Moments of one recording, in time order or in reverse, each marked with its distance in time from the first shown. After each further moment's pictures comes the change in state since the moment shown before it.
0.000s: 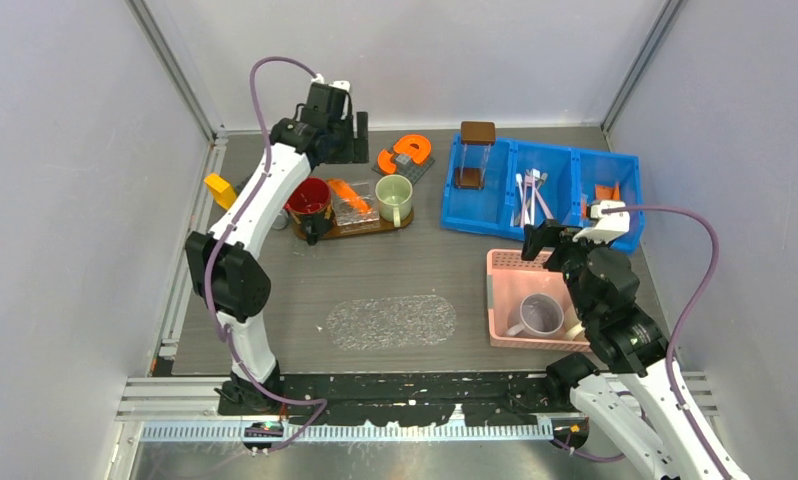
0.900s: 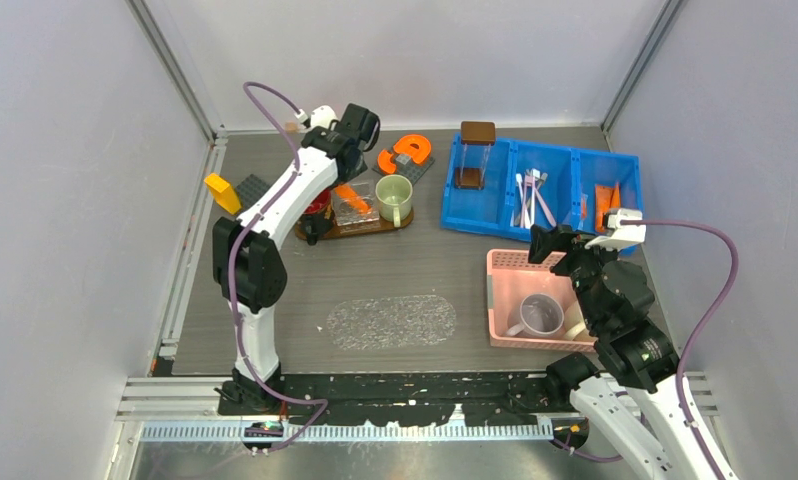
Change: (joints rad) left arm -0.102 0.108 -0.006 -0.189 -0.523 -0.714; right arm 0.000 -0.086 0.009 -0.013 -0.001 0.027
